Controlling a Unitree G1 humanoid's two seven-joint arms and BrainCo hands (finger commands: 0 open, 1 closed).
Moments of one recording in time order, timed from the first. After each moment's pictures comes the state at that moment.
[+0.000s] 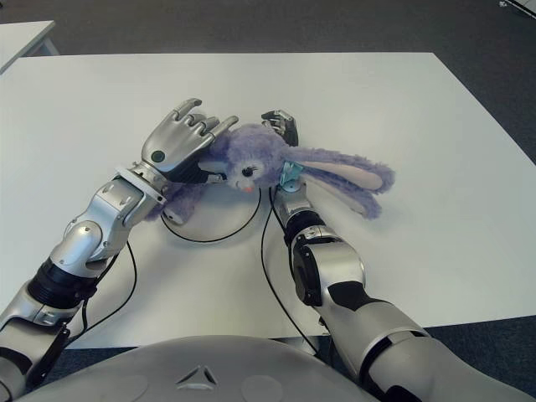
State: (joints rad) left arm -0.26 0.53 -0.37 -0.30 1.18 -0.04 -0.15; right arm -0.76 0.07 -0.16 1.23 -0.15 -0.56 -0.23
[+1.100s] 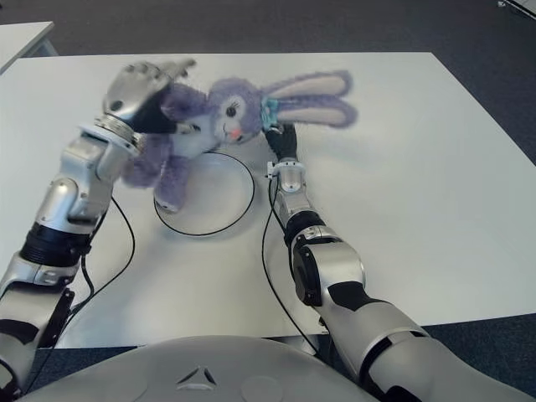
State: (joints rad) left arm -0.46 0.52 -0.13 -0.06 0.88 -0.03 -0.08; right arm -0.76 0.07 -0.16 1.23 -0.15 -0.56 -0.22
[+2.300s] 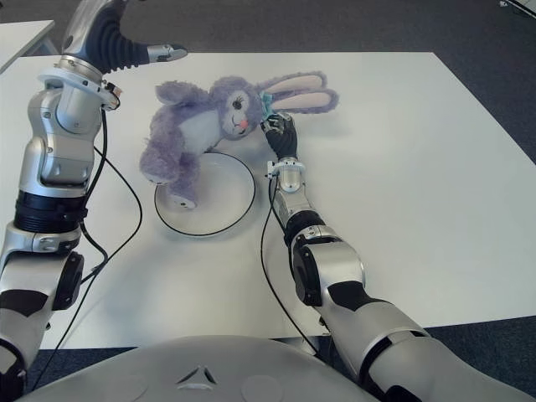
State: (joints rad) left arm -0.65 0.47 -0.06 -0.04 0.64 0.10 -0.12; right arm -0.76 0.07 -0.14 1.23 -0.15 -0.56 -0.24
